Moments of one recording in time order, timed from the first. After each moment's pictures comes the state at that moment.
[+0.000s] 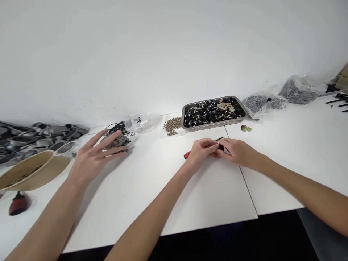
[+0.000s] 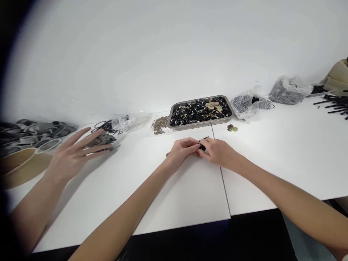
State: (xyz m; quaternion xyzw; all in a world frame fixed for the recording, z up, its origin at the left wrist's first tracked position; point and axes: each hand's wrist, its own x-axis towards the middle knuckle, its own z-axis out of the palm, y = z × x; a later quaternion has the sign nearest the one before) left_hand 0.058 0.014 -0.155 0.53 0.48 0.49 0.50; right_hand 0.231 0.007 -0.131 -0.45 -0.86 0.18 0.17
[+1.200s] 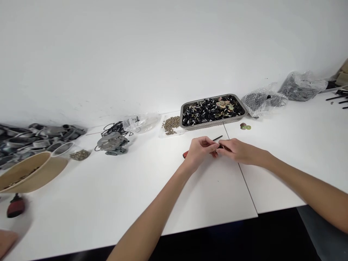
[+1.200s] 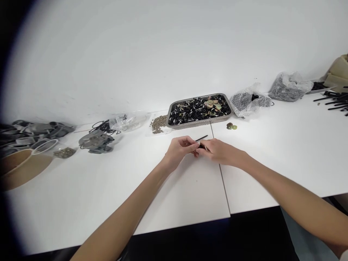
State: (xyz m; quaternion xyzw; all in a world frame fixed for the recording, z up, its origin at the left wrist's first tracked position) left_hand 0.054 0.011 -0.133 0.52 0.44 0.41 0.61; right_hand 0.237 0.008 -0.118 -0.42 -0.83 0.34 0.13
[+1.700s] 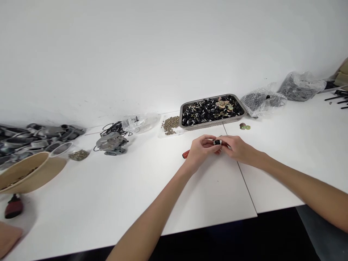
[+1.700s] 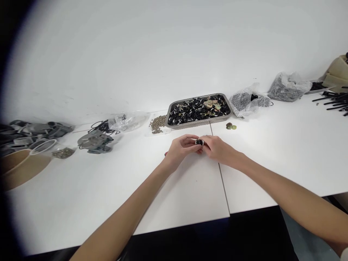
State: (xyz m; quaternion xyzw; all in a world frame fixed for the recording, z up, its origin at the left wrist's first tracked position) left_hand 0.058 0.008 -0.130 0.51 0.45 0.42 0.60; right_hand 0.234 0.014 -0.136 -0.41 -0.82 0.28 0.27
